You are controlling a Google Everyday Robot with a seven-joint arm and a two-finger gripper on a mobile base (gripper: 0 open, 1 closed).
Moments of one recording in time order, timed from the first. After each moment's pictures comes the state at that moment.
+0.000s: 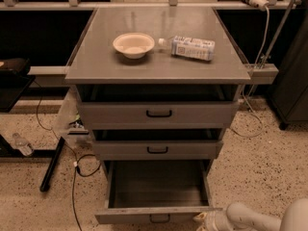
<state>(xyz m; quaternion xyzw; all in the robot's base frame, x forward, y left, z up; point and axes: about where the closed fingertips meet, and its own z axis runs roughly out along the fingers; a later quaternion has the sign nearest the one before) 0.423 -0.215 0.144 -0.55 0.78 0.20 0.23</state>
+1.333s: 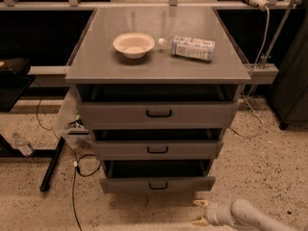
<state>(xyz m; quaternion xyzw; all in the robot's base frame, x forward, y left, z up) 0.472 -0.215 0.180 -0.53 0.76 0.17 0.33</state>
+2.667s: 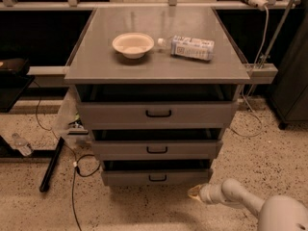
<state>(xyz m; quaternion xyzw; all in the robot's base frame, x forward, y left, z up) 0.570 -0.216 0.148 -0.52 0.78 0.16 0.32</state>
